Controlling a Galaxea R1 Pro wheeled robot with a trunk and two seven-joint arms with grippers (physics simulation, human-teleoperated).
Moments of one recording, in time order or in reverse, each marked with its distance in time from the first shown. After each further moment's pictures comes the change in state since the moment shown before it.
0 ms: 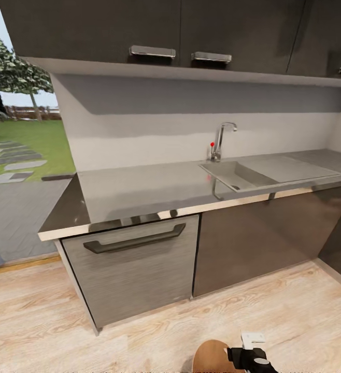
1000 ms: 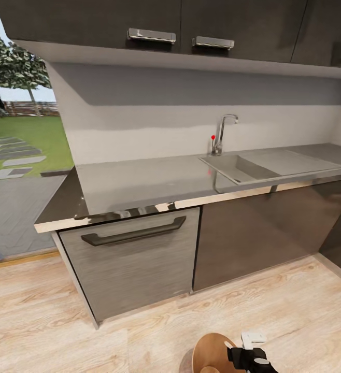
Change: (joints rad) left arm 0.000 0.000 0.000 0.000 0.000 -0.001 0.000; right arm 0.000 0.000 0.000 0.000 0.002 -0.001 0.000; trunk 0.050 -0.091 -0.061
